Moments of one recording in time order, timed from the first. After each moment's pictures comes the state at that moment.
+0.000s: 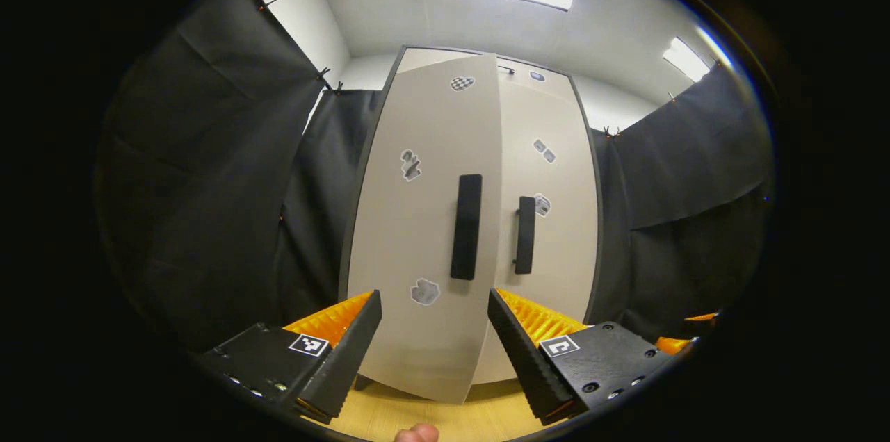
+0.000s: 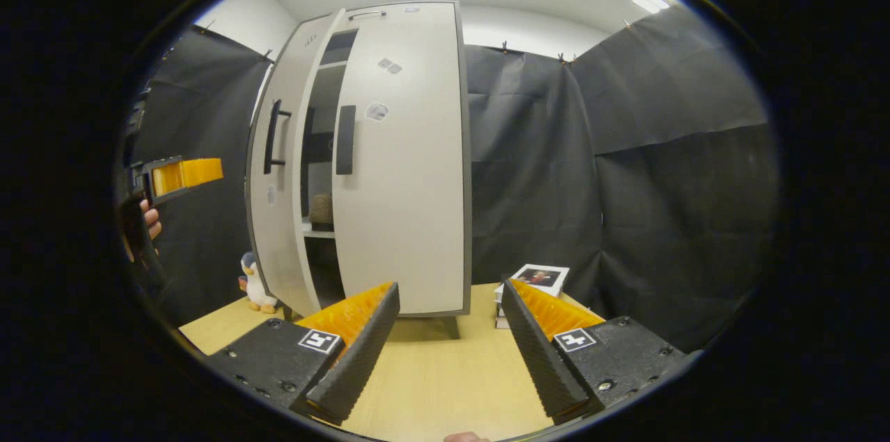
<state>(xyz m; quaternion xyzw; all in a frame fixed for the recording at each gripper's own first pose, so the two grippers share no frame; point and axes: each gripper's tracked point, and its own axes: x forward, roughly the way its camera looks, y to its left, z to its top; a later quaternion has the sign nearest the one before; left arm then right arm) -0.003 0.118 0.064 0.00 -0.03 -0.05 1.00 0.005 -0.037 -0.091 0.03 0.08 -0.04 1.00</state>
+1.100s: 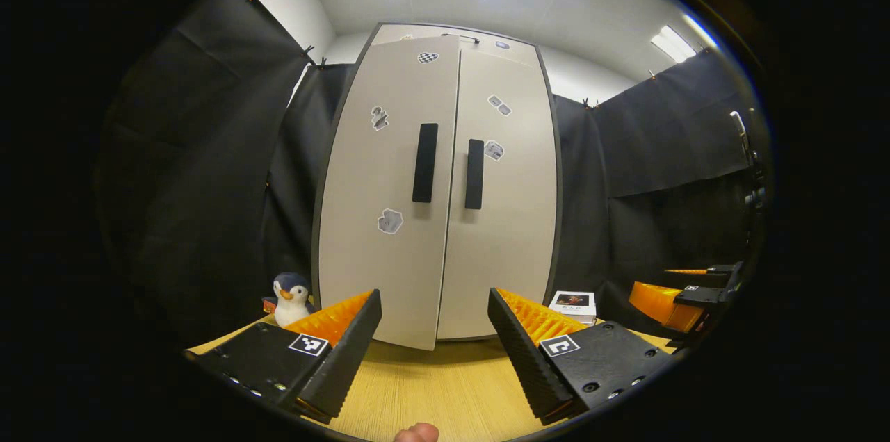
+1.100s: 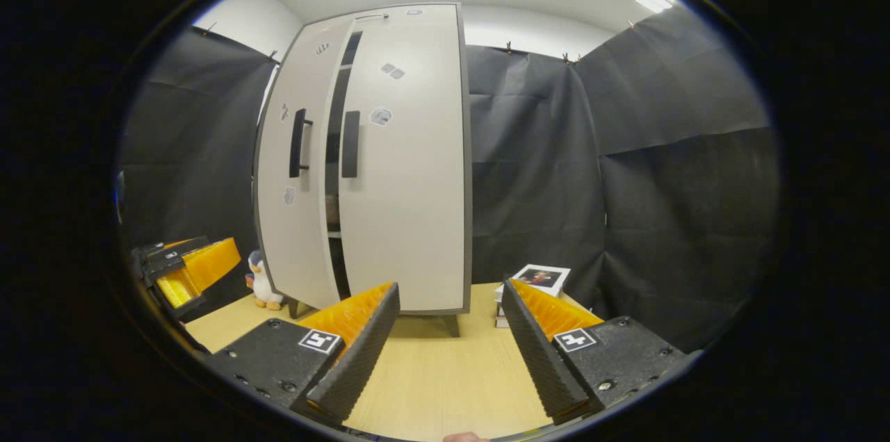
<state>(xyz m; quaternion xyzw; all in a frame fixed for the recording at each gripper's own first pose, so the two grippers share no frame) -0.048 0.088 0.015 0.00 0.03 -0.07 1.00 -0.007 -0.046 -0.082 0.03 0.08 -0.03 1.00</state>
